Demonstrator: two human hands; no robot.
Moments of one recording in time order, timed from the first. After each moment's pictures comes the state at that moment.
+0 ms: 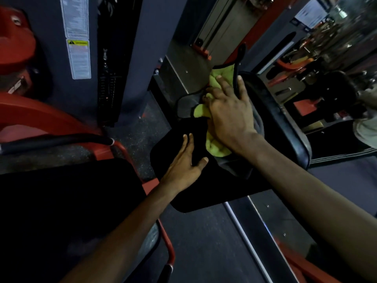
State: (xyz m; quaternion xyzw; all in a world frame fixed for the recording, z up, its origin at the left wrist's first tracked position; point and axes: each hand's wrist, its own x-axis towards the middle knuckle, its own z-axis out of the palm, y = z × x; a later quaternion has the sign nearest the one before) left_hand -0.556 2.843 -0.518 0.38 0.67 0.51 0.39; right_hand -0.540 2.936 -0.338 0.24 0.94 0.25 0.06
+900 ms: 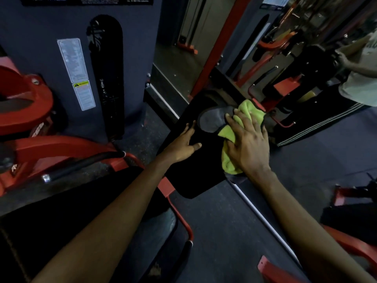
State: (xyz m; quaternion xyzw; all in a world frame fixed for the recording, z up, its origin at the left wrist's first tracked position) left_hand -0.603 2.852 -0.411 0.48 0.63 0.40 0.47; right_hand -0.411 2.909 -0.302 0.42 0.90 0.11 -0.11
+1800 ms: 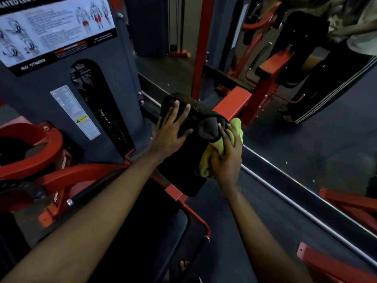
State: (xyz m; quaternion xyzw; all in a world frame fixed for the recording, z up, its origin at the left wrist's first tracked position) left_hand -0.567 2.876 -0.336 0.67 0.69 0.25 0.09; right_hand -0.357 2.876 -0.350 0.48 0.72 -0.23 -0.45
